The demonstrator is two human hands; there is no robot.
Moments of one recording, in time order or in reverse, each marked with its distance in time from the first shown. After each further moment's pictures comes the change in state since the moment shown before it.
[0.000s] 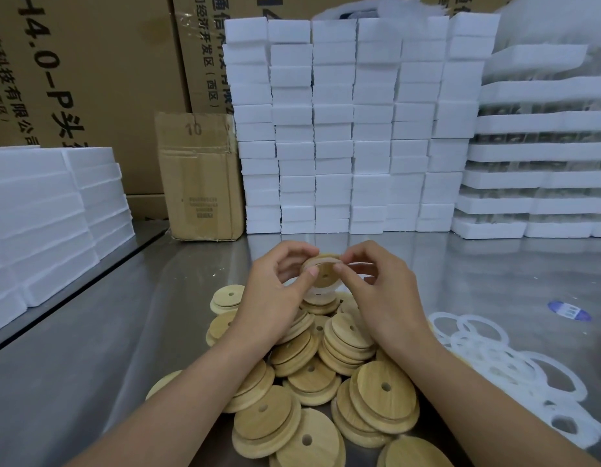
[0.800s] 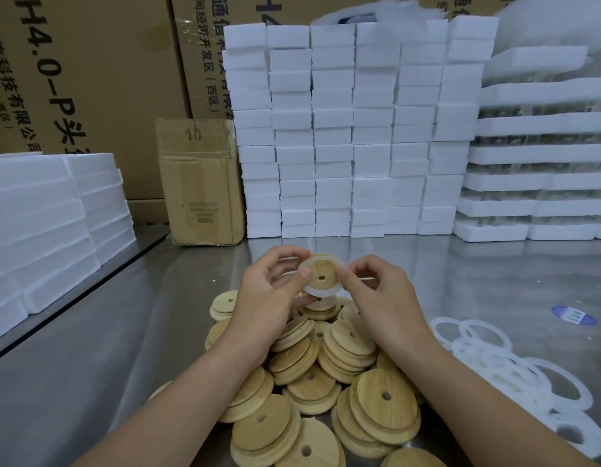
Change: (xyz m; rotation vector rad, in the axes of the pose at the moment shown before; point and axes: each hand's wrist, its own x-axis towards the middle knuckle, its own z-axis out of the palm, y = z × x) left_hand 0.001 -0.003 -0.002 -0.217 0.033 -0.137; right_hand 0.005 0.007 0.003 0.054 -0.008 0.160
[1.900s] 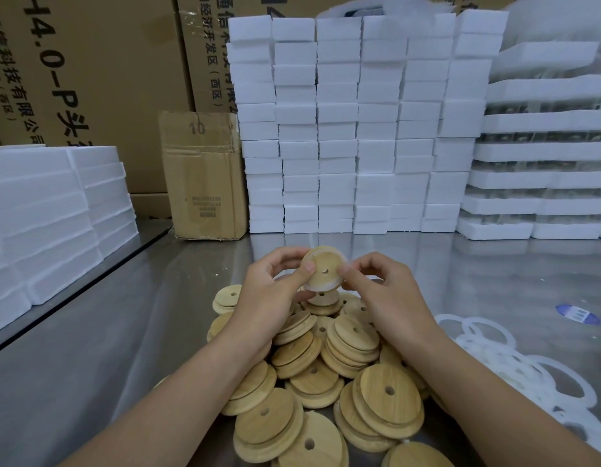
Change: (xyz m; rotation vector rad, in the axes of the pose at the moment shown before) left_hand 0.003 -0.004 -0.002 0.022 0.059 -0.094; right_hand -0.001 -0.003 -0.004 0.065 -0.073 0.058
